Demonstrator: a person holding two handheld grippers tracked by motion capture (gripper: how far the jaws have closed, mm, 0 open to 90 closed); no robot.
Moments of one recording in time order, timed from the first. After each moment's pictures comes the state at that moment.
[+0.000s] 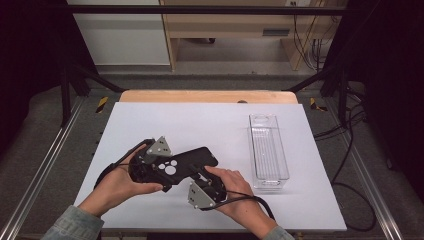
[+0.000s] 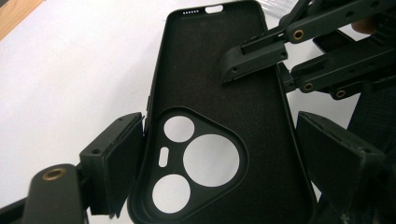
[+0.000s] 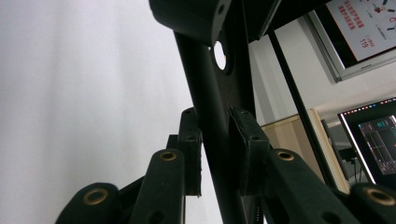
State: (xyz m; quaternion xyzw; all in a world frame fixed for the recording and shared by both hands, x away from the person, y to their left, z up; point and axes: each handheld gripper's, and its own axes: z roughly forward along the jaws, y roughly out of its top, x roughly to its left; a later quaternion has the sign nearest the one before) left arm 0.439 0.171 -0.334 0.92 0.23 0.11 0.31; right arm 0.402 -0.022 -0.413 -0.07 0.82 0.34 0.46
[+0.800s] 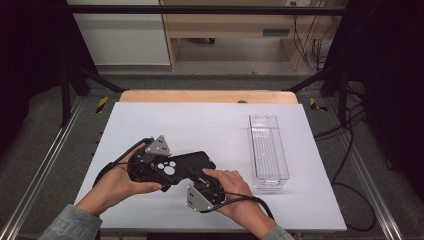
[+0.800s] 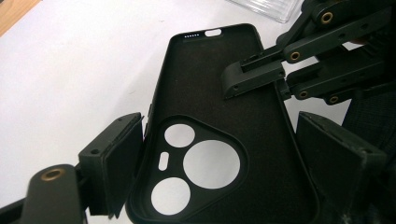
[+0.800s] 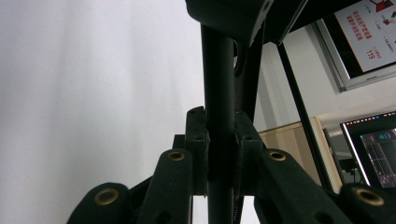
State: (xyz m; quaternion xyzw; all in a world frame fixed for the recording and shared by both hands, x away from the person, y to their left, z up) left arm 0.439 0.172 -0.330 0.92 0.23 0.10 0.31; right arm 0.399 -0.019 -0.415 -0.09 0.82 0.33 0.46
